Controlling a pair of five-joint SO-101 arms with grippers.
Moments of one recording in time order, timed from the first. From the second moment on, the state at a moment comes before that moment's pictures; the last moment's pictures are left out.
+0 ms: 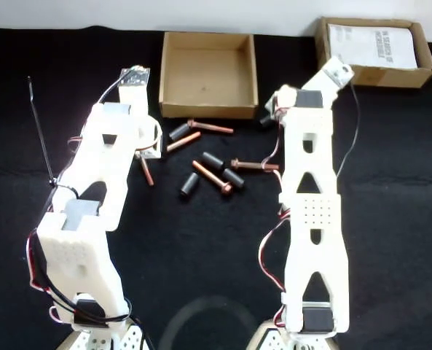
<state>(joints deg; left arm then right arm) -2.5 27.5 -2.6 59.1 7.6 -7.1 74.0 -83.5 78.7 -44.4</state>
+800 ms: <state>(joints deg) -2.5 27.5 -2.6 59.1 7.6 -12.8 74.3 -83.3 68.1 -36.3</state>
